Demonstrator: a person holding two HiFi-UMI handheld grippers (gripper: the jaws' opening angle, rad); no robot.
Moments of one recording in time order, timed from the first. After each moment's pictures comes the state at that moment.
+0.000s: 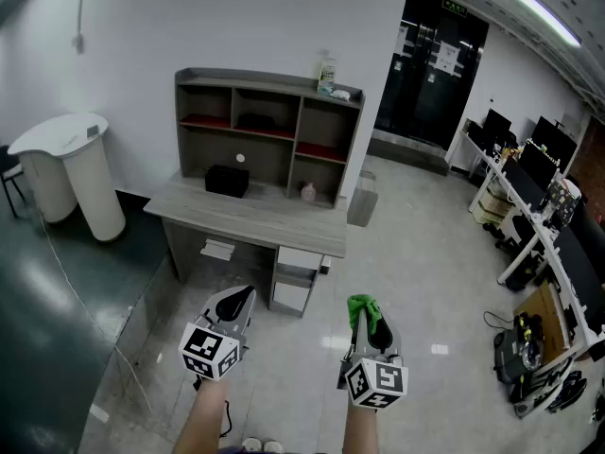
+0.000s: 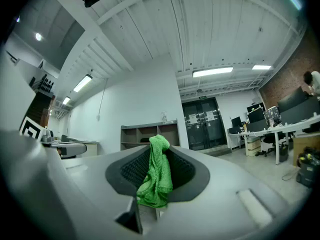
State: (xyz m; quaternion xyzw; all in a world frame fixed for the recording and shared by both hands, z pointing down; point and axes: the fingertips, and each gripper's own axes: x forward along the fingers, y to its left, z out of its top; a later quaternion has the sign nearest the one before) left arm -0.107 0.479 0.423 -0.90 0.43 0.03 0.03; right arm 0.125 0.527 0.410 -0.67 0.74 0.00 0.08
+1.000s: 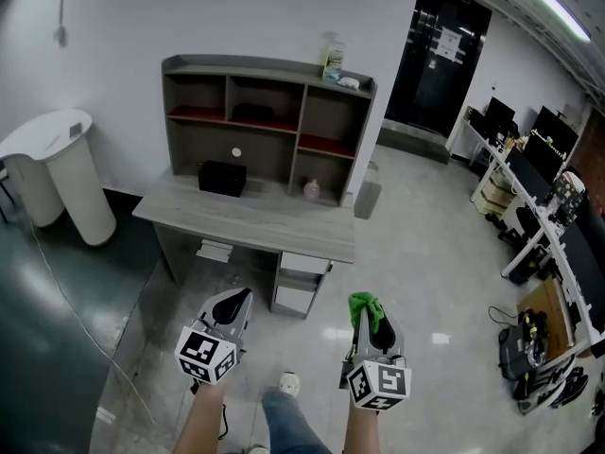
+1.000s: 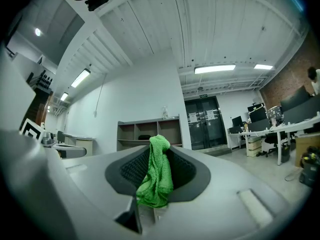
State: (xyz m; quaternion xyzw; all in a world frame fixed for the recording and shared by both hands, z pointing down) left arm -0.133 0.382 0.459 -0.90 0.43 0.02 0.01; right arm 0.100 0.432 0.430 -0.67 0.74 0.00 0.07
